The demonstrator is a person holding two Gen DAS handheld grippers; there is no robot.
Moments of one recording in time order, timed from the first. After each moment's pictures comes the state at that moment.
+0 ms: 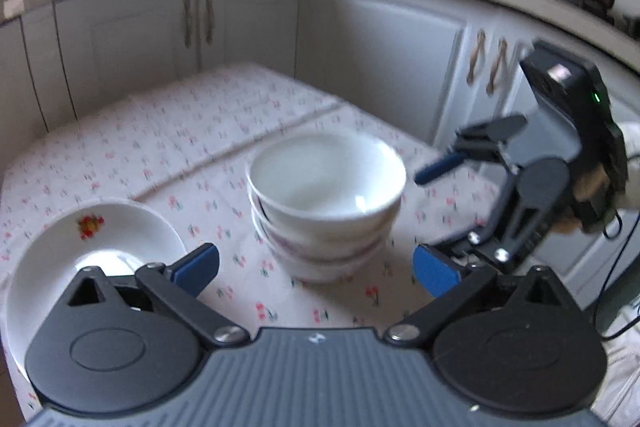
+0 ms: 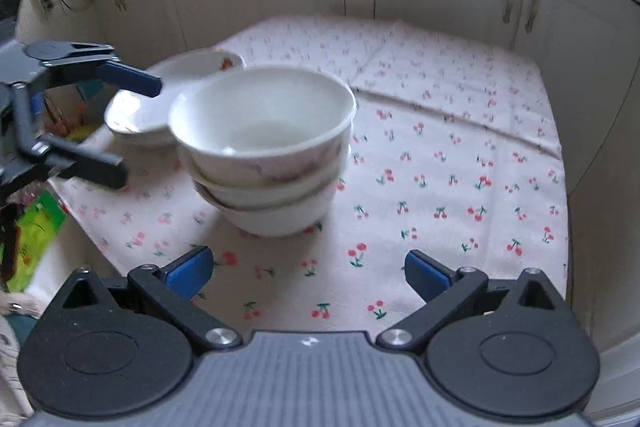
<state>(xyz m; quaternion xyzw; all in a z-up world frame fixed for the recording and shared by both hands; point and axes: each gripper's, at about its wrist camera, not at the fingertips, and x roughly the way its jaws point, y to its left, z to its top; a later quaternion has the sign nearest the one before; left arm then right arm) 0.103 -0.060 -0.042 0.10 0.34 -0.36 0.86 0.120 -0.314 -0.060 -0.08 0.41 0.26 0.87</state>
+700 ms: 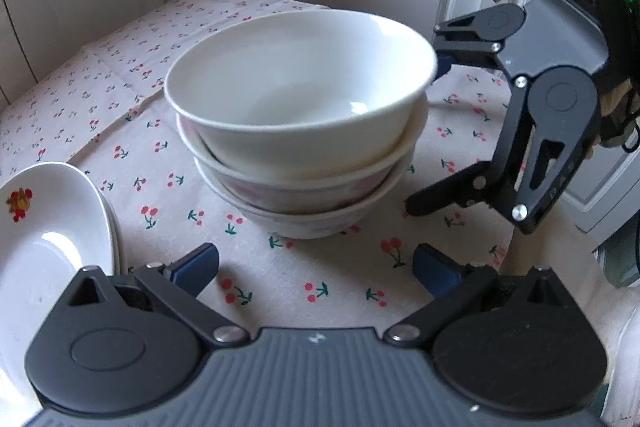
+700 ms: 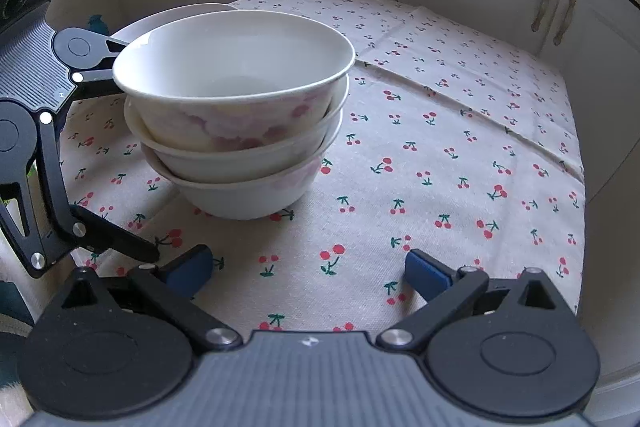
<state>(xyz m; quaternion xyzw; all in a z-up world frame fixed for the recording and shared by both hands) 0.125 -0.101 -0.104 0.19 0.40 -0.36 0.82 0.142 -0.309 -0.092 -0.15 0.40 0.29 0.85</state>
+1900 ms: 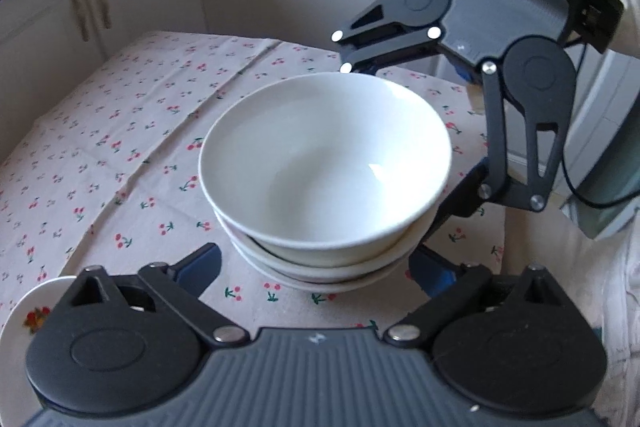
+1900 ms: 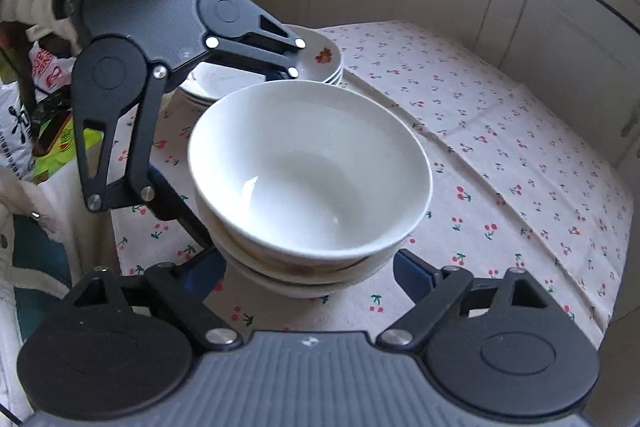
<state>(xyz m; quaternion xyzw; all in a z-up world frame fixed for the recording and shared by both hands) 0.169 -0.096 -0.077 0.24 0.36 -0.47 0.77 0.165 -0.279 -0.050 -0.24 0.36 0.44 0.79</state>
